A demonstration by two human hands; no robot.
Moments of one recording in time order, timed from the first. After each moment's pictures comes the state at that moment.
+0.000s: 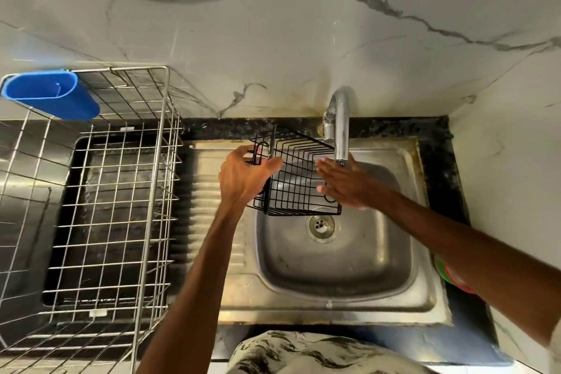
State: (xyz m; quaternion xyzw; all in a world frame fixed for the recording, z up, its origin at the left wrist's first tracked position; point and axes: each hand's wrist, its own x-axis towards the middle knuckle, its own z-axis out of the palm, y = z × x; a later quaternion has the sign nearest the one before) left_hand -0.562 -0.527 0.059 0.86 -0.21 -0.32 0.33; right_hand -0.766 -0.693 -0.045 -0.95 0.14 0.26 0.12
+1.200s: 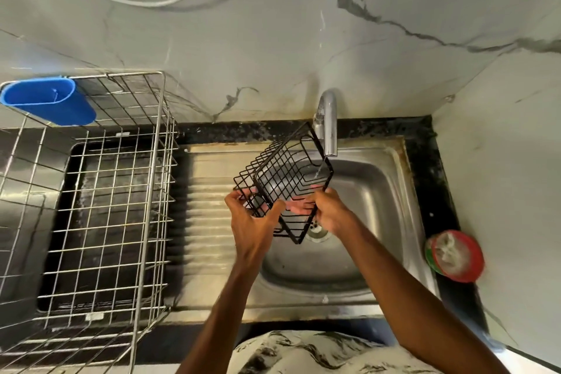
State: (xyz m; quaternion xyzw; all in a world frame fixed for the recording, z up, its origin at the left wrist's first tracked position) left_hand -0.641 -0.455 0.025 0.79 -0.12 -0.33 0.51; right_hand -0.738 -0.597 -0.032 -0.23 0.55 -0.10 0.79
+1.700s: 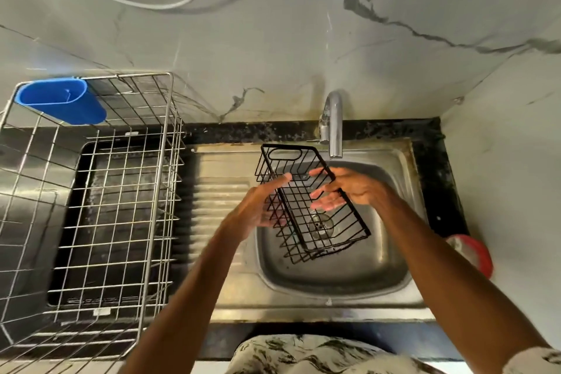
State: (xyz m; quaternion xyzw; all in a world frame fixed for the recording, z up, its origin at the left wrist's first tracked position) left_hand -0.587 -0.489 0.022 0.68 -0.10 -0.62 0.37; right_hand -0.763 -0.678 -0.019 -0.42 0.41 0.12 0.80
